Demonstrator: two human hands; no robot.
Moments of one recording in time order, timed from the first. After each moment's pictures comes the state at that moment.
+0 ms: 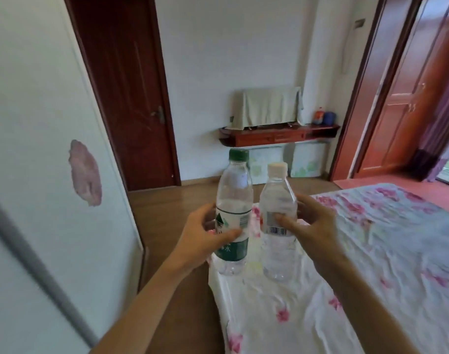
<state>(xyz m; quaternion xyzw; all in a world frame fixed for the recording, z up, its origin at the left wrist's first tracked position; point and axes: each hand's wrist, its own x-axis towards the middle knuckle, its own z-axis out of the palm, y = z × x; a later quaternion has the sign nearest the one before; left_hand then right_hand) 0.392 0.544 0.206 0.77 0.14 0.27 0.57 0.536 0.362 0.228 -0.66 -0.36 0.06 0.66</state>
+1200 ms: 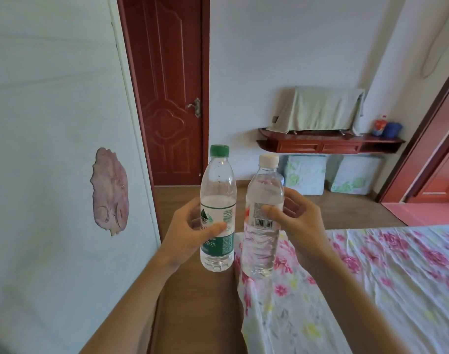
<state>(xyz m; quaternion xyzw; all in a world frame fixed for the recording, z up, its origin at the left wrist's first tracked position) 0.435 0.881 0.196 0.72 0.20 0.34 0.58 0.602 0.734 0.230 -0.61 -0.38 0.20 0.67</state>
